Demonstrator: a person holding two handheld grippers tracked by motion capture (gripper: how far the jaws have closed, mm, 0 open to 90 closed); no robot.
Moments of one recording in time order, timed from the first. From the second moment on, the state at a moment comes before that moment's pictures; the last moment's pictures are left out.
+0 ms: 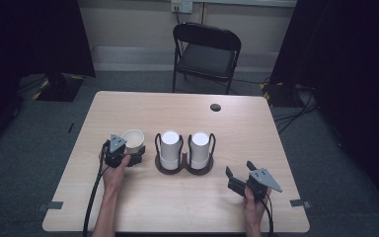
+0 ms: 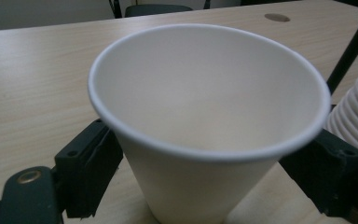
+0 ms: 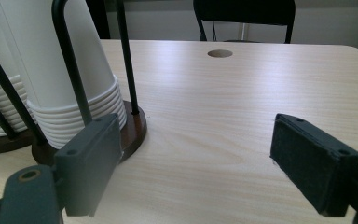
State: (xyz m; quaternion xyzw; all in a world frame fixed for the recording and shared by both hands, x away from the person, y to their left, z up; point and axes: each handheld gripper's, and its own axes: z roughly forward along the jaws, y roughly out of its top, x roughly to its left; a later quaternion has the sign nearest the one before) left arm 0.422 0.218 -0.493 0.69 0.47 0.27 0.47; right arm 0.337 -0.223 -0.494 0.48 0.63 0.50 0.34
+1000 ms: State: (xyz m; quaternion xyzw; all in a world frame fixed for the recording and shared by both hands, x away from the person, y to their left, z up) left arm 0.349 0.205 -0.484 0.68 0.43 0.30 0.52; right arm 0.336 -0.223 -0.494 0.48 0.63 0.51 0.34
